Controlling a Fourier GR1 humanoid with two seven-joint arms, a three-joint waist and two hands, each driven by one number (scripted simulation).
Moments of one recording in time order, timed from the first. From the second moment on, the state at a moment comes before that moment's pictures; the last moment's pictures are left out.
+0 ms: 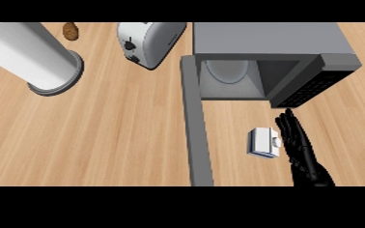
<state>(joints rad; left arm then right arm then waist) 0.38 0.10 0.36 -2.34 0.39 -0.24 0.10 0.34 -0.05 0.31 -2.08 0.20 -0.09 -0.12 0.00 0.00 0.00</state>
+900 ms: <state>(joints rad) 0.44 0.07 0.49 -2.33 0.47 -0.35 0.11 0.24 -0.08 0.03 -1.57 0.07 -0.08 -0.44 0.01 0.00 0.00</state>
